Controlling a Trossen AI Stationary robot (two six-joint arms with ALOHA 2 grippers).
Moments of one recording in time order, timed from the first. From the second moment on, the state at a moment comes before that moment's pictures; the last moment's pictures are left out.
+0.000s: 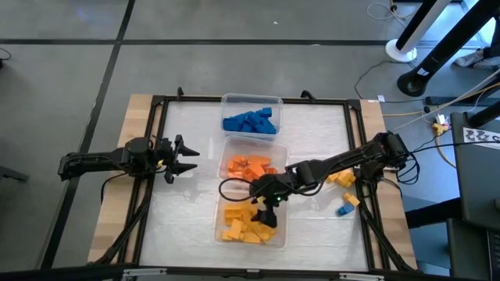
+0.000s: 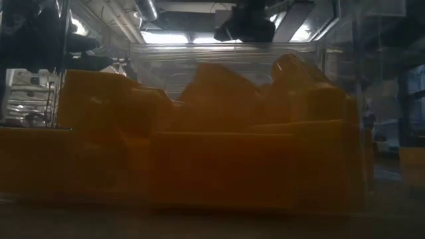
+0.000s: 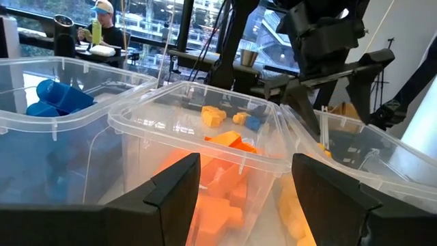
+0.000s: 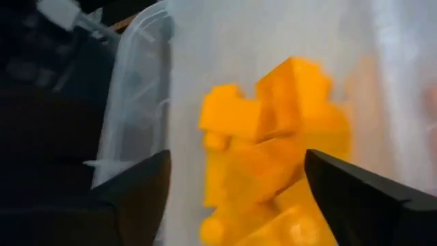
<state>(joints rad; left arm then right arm) 0.10 0.03 0.01 0.03 0.11 -0.20 0.30 1.78 1.41 -0.38 -0.20 0.53</state>
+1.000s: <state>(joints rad) 0.10 0.04 0.01 0.03 0.11 -0.20 0.39 1.43 1.36 -1.50 0.14 0.54</state>
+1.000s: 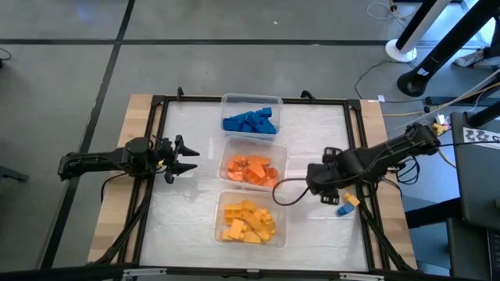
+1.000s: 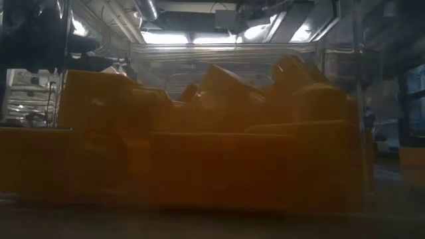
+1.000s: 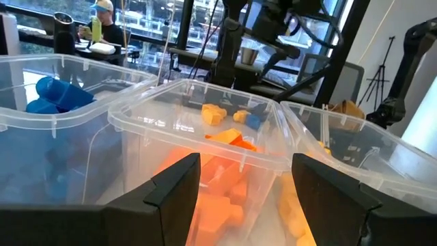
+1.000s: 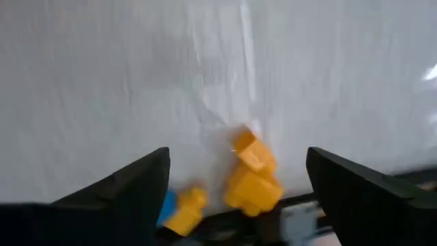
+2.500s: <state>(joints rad) 0.10 0.04 0.01 0.03 0.11 -0.20 0.38 1.34 0.61 -1.02 0.16 -0.10</state>
